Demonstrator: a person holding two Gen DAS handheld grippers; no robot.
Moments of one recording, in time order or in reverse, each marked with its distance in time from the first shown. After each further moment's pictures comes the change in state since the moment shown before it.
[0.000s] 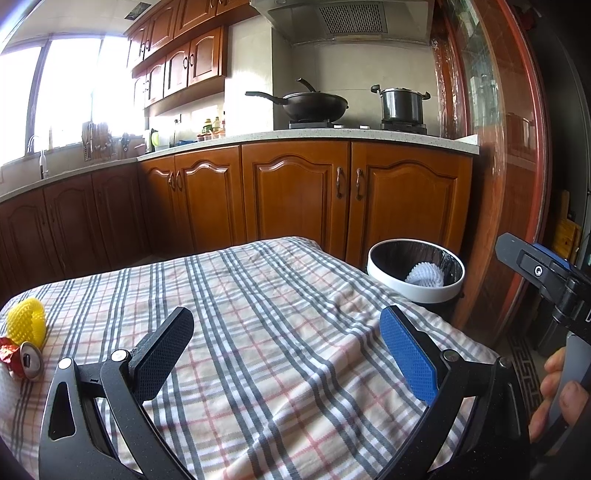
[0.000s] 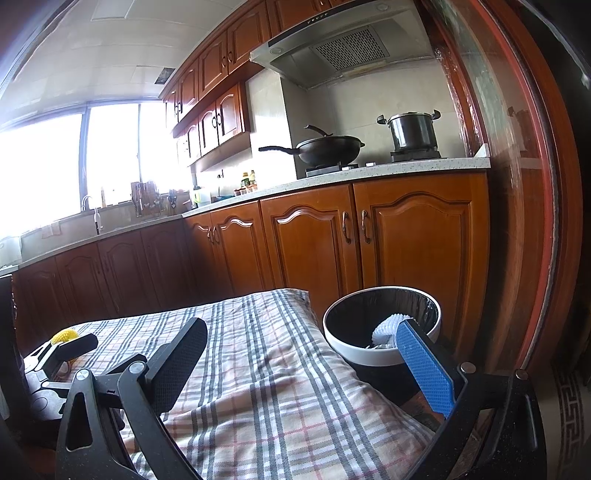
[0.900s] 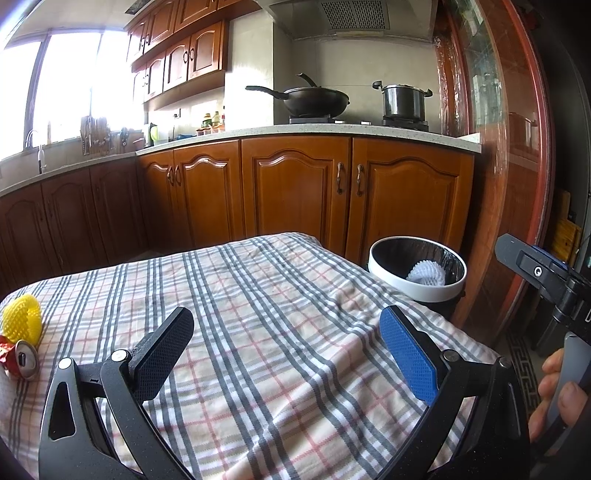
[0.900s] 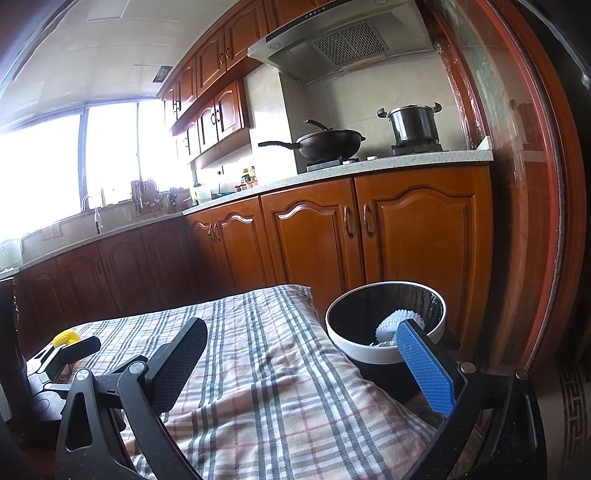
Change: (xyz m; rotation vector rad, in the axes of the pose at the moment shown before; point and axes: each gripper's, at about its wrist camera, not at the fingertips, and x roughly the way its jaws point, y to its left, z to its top) left arm 0.009 0.003 0.000 -0.005 0.016 -0.008; right arm 0.009 0.000 -0.001 0.014 0.017 0.003
